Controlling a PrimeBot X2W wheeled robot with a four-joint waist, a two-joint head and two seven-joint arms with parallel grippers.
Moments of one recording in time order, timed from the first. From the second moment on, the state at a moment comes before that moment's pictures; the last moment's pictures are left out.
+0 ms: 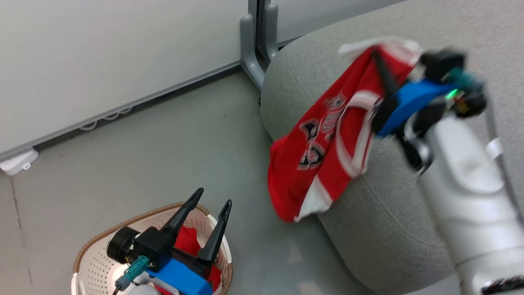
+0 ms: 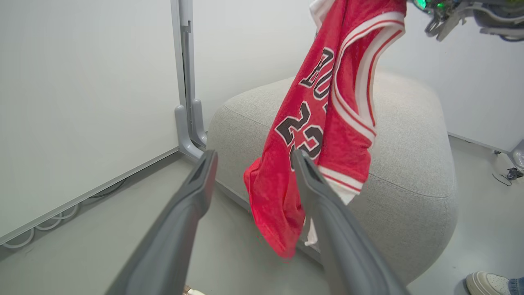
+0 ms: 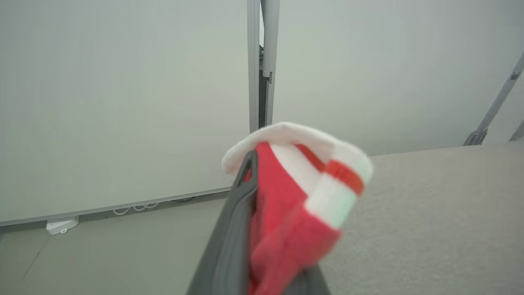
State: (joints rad) left arm -0.23 0.21 -0.45 0.25 -0.29 -0.13 -0.26; right arm -0.82 -0.10 0.18 0.75 0.19 0.13 -0.06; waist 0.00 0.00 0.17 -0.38
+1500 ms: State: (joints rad) left arm -0.49 0.25 -0.56 0.22 -0.27 -0.13 -0.26; right arm -0.95 -0.28 -0.64 0.89 -0.16 0.13 -0.05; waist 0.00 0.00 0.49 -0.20
